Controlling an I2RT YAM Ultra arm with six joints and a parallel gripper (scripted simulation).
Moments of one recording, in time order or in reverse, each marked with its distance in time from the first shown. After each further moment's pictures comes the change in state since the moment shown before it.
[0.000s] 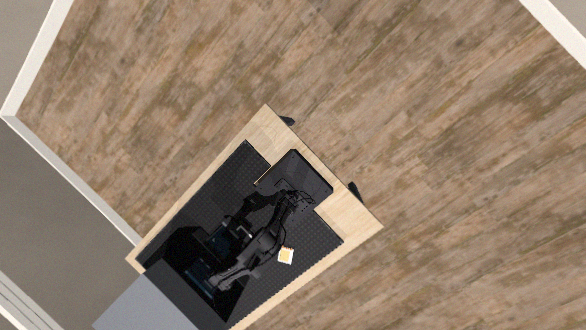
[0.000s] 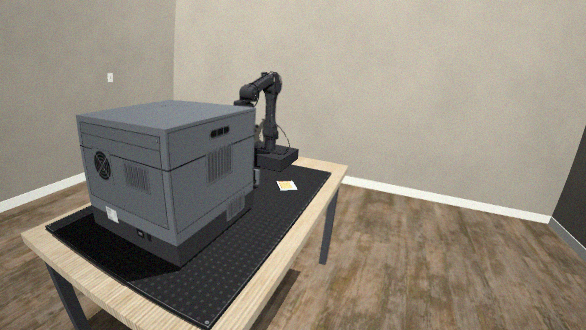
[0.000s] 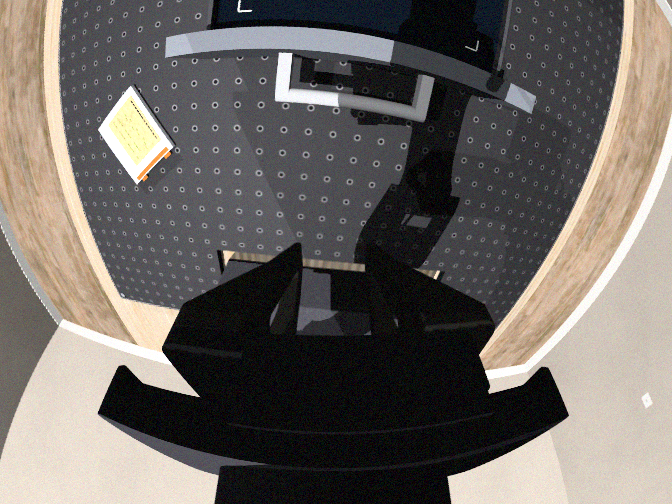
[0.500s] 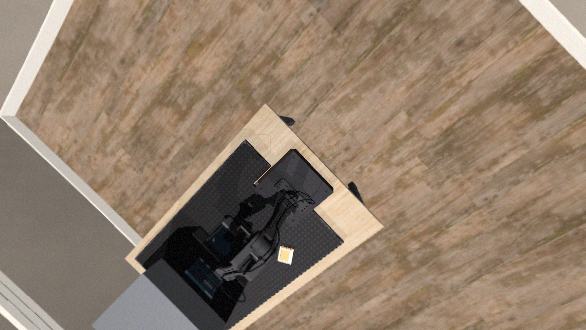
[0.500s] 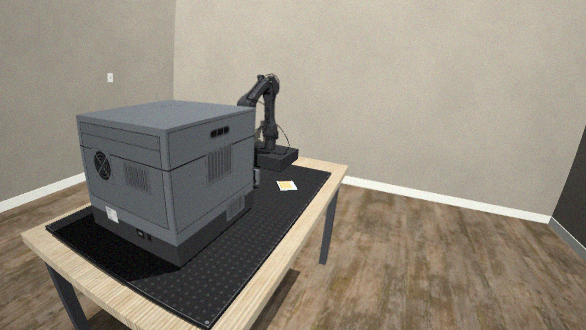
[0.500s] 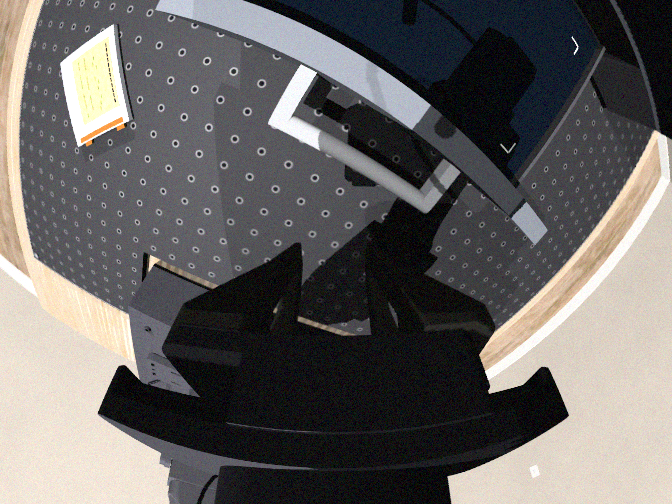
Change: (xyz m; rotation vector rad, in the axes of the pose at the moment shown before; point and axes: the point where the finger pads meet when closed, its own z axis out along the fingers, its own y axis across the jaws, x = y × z) arm -0.029 -0.010 0.059 0.050 -0.032 -0.410
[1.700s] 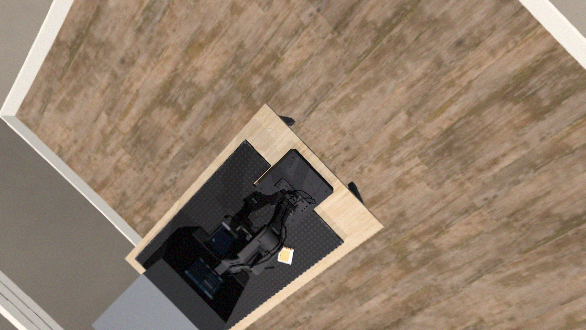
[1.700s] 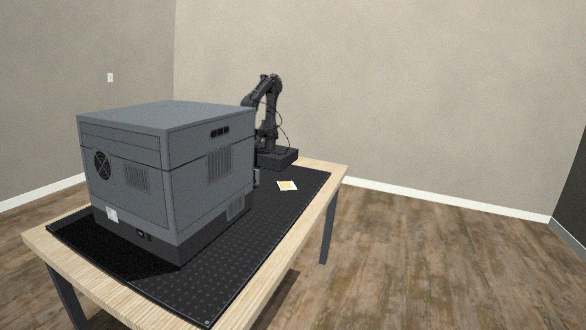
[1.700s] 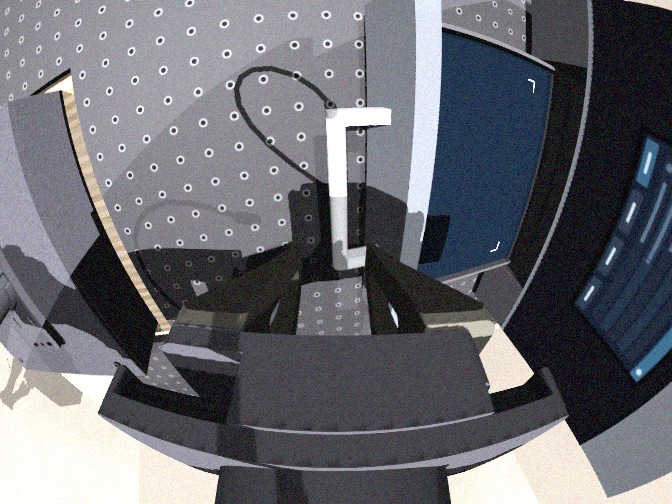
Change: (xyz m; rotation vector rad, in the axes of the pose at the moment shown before) arm -0.011 -0.010 -0.003 0.194 -0.158 -0.977
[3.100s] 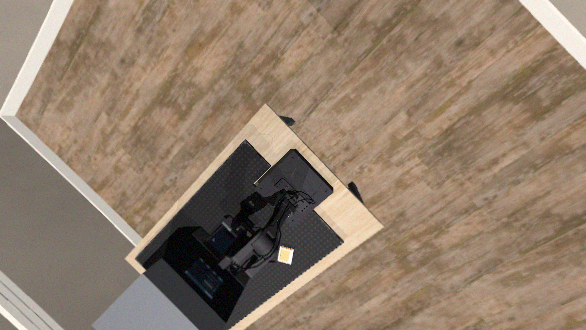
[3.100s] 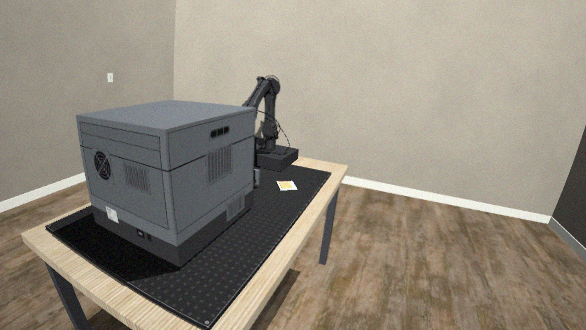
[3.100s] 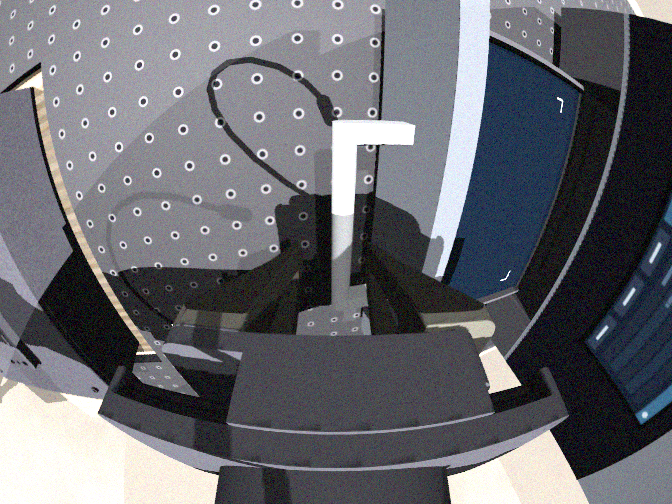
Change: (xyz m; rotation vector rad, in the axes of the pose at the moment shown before) arm -0.002 0.002 0.040 -0.005 -0.014 -0.045
